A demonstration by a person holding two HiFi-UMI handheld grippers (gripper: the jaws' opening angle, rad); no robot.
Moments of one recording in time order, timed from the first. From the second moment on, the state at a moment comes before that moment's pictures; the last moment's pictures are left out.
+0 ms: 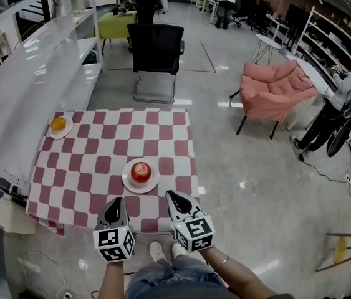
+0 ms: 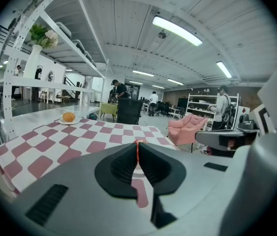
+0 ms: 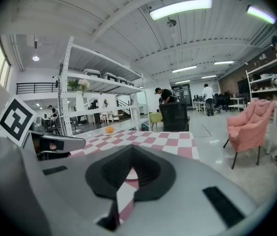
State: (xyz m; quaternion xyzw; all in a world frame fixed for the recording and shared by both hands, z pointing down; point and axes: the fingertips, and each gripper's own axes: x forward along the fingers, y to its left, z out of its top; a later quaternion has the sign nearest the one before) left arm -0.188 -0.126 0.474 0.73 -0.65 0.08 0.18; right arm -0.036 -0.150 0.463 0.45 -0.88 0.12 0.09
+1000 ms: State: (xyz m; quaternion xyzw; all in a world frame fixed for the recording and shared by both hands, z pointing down) left arm -0.156 -0.083 0.455 0.70 -0.69 0.08 0.16; right arm 0.000 -0.131 0.449 0.41 -0.90 0.12 0.07
